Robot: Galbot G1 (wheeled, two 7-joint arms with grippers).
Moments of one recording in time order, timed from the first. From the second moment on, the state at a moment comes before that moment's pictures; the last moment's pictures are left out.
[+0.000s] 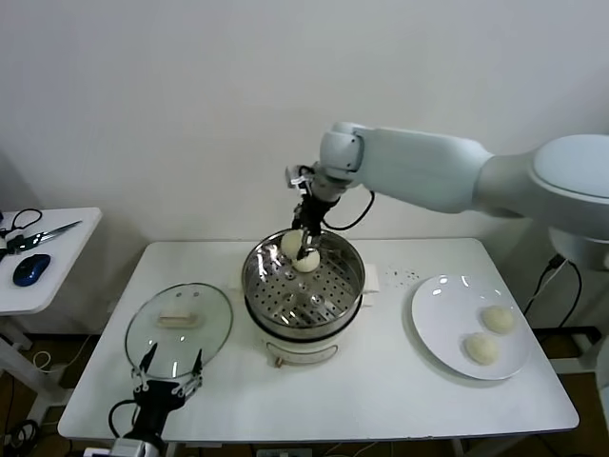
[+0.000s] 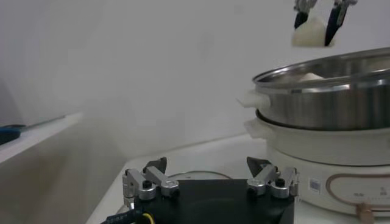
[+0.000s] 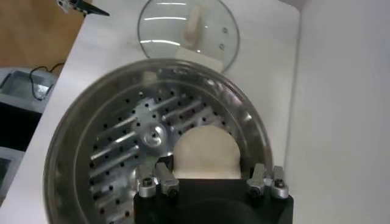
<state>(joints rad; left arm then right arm) 1.73 -1.44 -0.66 -2.02 0.03 -0.04 0.04 0.70 1.38 -1.53 1.00 0.81 -0.32 -1.00</state>
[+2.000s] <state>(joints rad) 1.75 -1.45 -0.66 -2.03 0.08 -0.02 0.04 0.64 0.64 -1.48 1.38 0.38 -0.22 -1.09</state>
